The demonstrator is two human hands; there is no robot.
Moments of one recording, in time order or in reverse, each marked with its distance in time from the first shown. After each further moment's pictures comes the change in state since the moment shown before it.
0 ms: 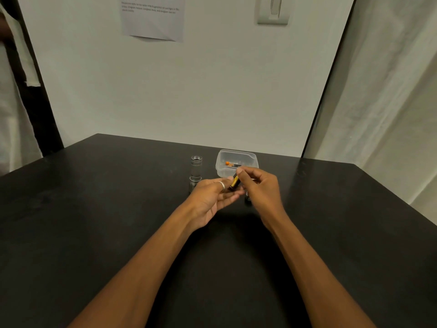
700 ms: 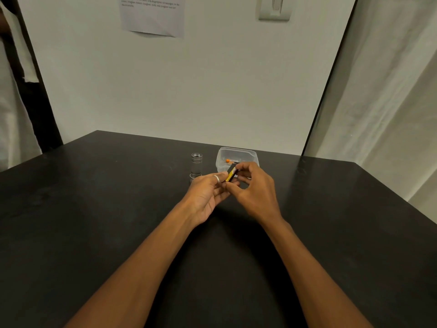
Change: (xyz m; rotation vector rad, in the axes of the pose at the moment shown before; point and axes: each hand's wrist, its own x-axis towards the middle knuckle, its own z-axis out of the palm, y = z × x) left_hand 0.007 -0.001 -0.005 -0.121 0.072 0.036; right_hand -0.003 0.006 0.006 -0.387 -0.087 -0.314
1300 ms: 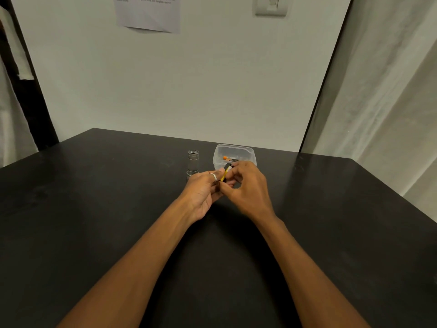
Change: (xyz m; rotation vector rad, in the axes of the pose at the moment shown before) left_hand 0.004 -0.003 -0.001 0.061 0.020 0.020; right_hand -0.004 0.001 0.006 -0.123 0.037 -0.102
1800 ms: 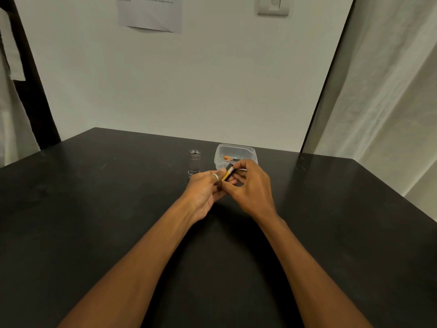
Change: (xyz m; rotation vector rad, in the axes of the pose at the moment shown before) left_hand 0.000 -0.001 0.000 -0.019 0.015 0.006; right_hand 0.001 0.002 0.002 0.189 -0.016 0.152
